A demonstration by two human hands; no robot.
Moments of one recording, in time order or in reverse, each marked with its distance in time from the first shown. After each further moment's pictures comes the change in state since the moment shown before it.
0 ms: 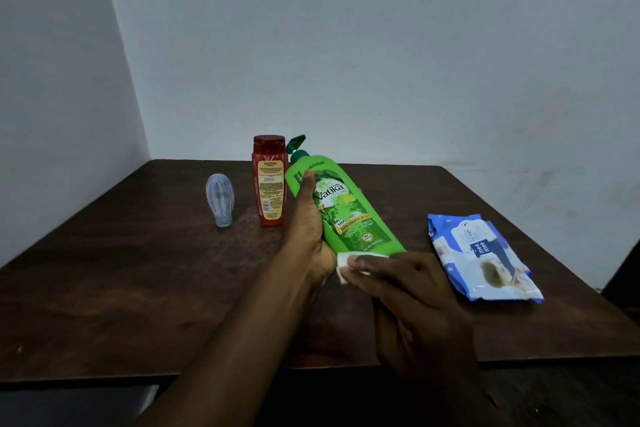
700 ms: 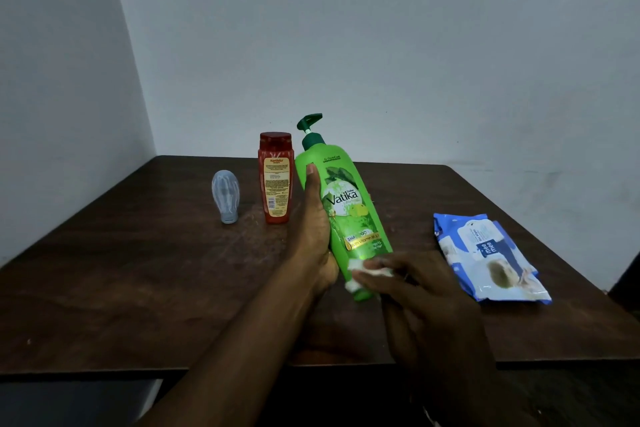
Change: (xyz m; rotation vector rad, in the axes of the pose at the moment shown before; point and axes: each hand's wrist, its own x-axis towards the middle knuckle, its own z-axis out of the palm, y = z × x) left_hand -0.003 -0.007 -0.009 0.085 -0.087 0.129; right_hand 0.006 0.004 -0.009 -0.041 -0.123 0.089
